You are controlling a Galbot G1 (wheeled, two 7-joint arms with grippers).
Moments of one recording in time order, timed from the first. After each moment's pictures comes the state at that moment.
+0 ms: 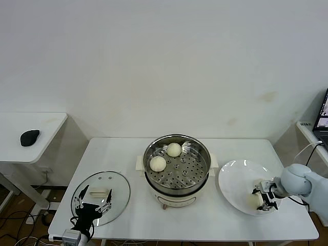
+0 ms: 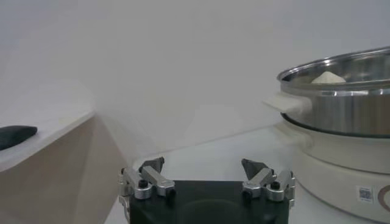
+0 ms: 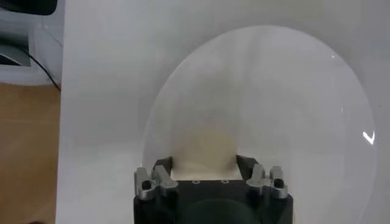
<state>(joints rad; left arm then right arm) 1.68 -1.24 -0.59 -2.07 -0.08 0.07 -0.06 -0.34 0.36 -0.63 1.55 -0.11 -0.24 -0.95</state>
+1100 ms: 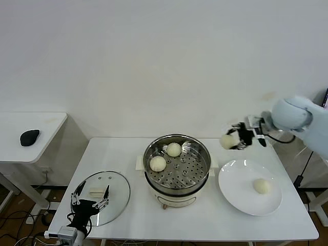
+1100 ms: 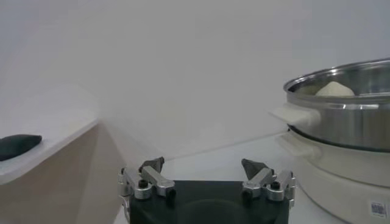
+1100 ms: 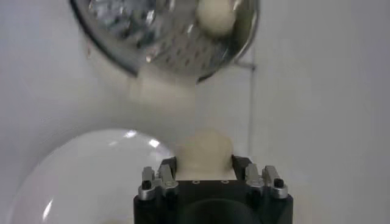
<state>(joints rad) 1.67 -1.23 -0.61 -2.09 -0.11 0.07 -0.06 0.57 0.56 -1.16 1.64 0.24 -0.25 -0.93</state>
